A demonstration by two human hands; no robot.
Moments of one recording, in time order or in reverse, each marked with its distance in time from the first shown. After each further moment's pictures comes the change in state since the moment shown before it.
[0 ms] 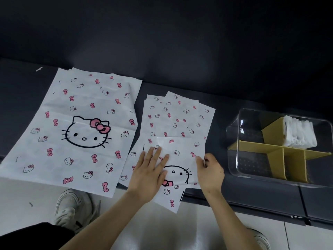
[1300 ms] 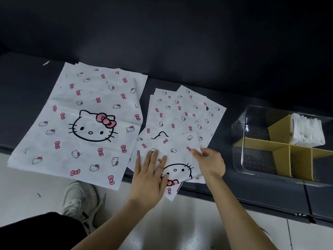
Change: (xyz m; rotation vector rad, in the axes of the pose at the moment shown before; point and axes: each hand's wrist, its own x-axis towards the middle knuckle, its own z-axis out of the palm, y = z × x) left_hand -0.031 0.012 0.001 -0.021 0.096 -0.128; right_hand 0.018 -0.010 0.010 -0.011 -0.137 0.179
